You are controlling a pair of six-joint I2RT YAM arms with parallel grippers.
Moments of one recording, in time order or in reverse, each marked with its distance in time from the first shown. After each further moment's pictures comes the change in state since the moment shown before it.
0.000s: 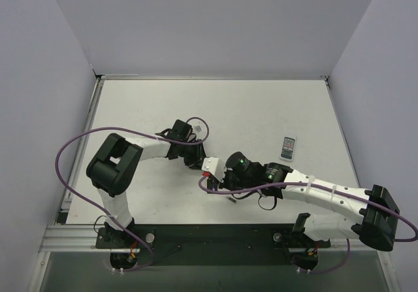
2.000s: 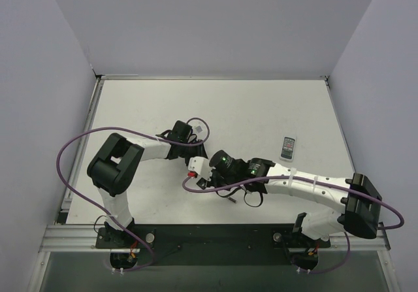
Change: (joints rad) left arm -0.005 0.010 -0.017 0.053 0.018 -0.023; right arm 0.059 0.170 0.153 -0.046 0.082 -0.027
